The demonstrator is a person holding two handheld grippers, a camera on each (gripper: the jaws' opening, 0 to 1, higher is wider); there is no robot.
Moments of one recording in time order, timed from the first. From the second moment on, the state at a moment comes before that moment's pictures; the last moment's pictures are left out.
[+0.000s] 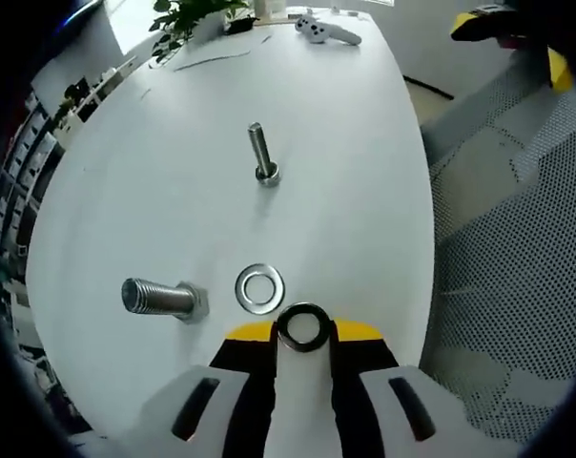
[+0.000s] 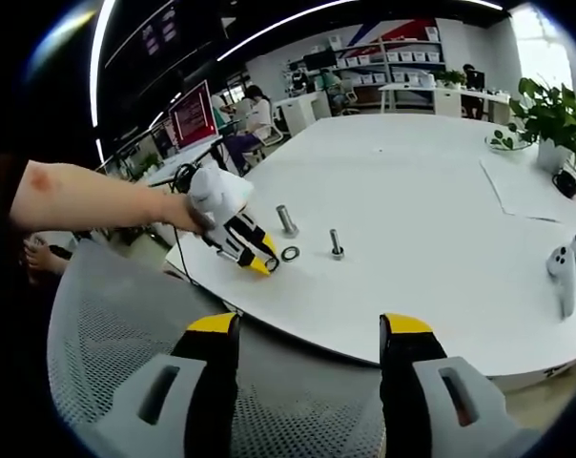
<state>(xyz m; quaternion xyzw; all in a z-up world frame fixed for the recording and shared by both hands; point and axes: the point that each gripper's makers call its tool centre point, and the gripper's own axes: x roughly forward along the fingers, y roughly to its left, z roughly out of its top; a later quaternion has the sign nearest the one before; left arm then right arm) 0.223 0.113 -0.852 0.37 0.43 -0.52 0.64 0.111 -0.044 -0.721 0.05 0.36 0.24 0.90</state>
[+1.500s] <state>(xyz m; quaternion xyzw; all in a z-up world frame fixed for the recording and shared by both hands) 0.298 0.115 -0.783 0.44 0.40 -0.49 0.64 0.111 -0.043 -0.721 0.05 0.36 0.24 0.90</state>
